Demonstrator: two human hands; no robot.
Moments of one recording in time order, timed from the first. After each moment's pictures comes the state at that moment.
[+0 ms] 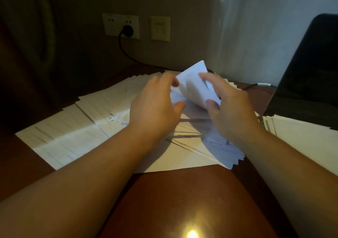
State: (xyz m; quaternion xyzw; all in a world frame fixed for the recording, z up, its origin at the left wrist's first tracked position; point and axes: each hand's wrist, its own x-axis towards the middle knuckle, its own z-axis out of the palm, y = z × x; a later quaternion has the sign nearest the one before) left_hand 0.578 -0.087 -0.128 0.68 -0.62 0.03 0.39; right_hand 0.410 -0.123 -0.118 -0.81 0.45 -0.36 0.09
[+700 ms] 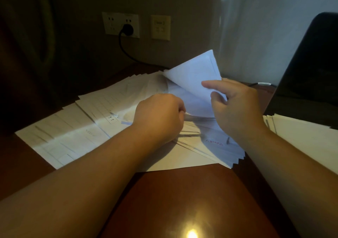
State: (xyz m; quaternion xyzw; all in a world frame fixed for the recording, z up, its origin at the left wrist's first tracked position) left_hand 0.573 -0.088 -0.133 0.71 -0.67 0.03 0.21; right_hand 0.407 -0.129 -0.124 -0.78 0.44 -0.44 0.08
